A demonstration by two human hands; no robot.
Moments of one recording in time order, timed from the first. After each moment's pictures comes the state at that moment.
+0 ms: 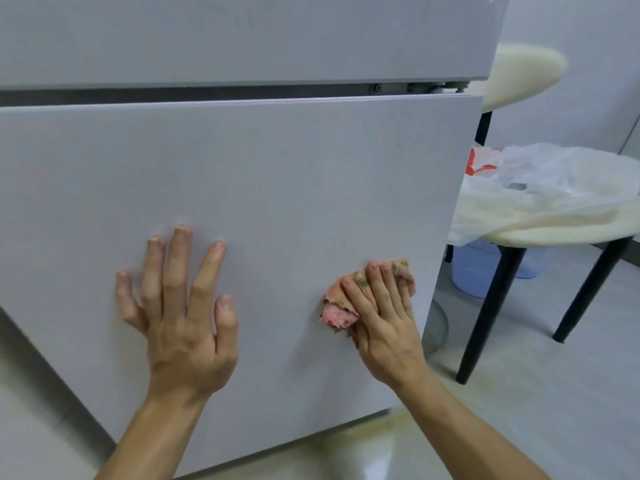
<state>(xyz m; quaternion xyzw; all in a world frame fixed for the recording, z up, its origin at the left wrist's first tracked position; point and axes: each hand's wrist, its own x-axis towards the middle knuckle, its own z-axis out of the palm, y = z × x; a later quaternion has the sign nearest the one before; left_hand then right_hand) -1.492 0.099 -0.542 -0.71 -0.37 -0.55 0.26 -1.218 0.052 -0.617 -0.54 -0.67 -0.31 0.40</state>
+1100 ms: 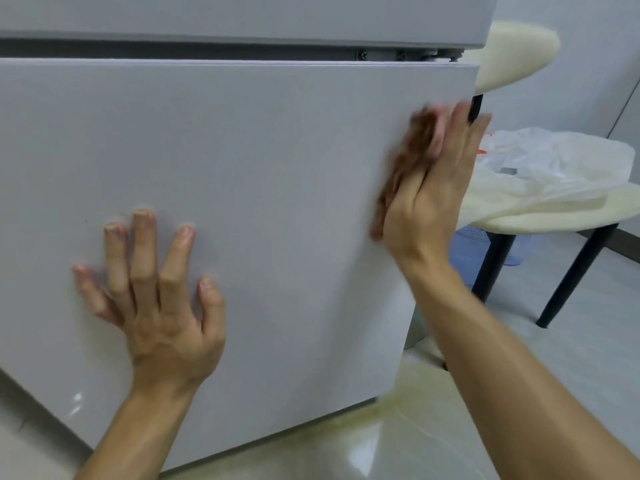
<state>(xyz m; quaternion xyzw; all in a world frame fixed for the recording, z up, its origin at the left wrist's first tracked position) -1.476 0.106 -0.549 -0.68 -0.38 -0.57 0.27 -1.196 0.072 -0.461 -0.54 -0.46 -0.20 0.68</state>
